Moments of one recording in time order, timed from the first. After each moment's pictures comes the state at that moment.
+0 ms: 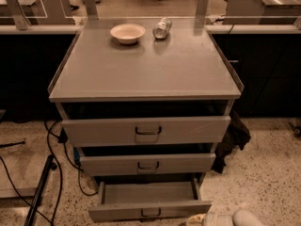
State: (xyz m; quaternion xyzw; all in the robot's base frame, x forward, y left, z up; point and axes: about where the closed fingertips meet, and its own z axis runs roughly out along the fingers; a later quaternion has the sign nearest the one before) arm 0.420 -0.206 0.194 -0.56 0.71 0.22 0.36
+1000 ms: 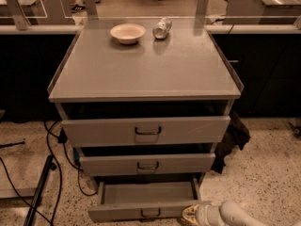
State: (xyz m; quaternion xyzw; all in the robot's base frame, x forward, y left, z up) arm 0.473 -0.205 0.142 -0.64 0.68 0.14 0.35
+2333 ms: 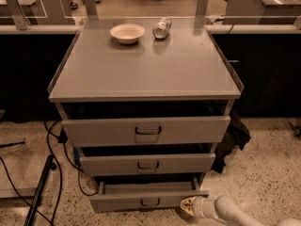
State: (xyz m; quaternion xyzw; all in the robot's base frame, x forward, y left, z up) arm 0.524 -0.201 0.124 -0.63 0.68 0.10 0.37
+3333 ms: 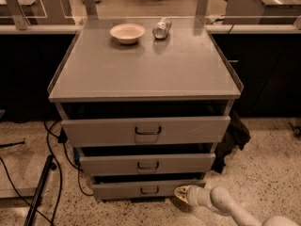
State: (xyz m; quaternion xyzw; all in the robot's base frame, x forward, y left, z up) arm 0.585 -0.178 0.139 -0.62 0.65 0.09 0.43
